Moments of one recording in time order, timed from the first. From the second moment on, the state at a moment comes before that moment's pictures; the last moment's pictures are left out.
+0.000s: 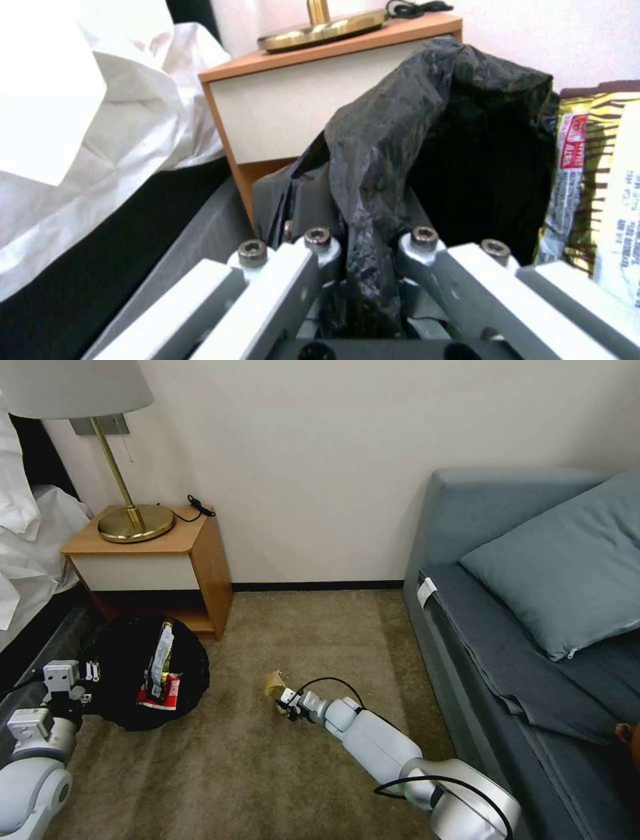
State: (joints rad) left arm 1.54 -0.92 -0.84 -1.81 -0.48 -0.04 -0.13; right arm -0.49 1.61 -0.36 0.56 0.00 0.13 -0.31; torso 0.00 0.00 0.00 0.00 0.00
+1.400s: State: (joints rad) left arm 1.45 -0.97 -0.71 -1.82 -0.56 -0.05 -0.14; right arm -0.45 1.44 -0.57 1.39 0.63 -0.08 -0.25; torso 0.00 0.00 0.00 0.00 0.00
